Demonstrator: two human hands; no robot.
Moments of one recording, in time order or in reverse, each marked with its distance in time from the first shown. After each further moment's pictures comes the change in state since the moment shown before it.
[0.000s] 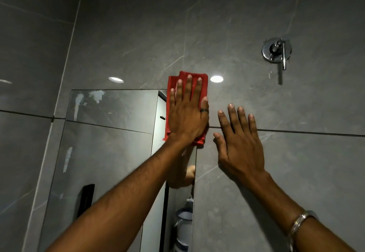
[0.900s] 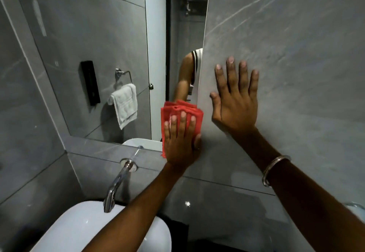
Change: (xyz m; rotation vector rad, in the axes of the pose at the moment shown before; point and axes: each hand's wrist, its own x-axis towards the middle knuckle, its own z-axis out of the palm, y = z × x) left_hand -0.451 -0.020 0.068 0.007 -0.133 -0.033; right_hand -0.232 -0.040 0.053 -0.047 -0.086 -0.080
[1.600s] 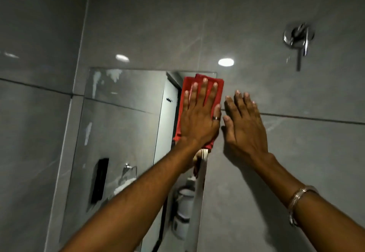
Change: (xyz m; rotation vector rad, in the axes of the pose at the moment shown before) left_hand 0.373 0.023 -0.112 -0.063 0.124 0.093; right_hand 0.216 0.035 -0.087 0.233 -0.013 0.086
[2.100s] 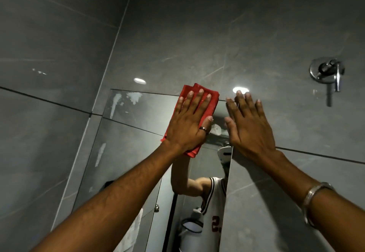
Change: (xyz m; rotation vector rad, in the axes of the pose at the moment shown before) left_hand 0.049 -0.105 -0.025 0.102 -0.020 0.142; right_hand 0.093 -0.028 -0.003 -0.097 -0.011 -0.176
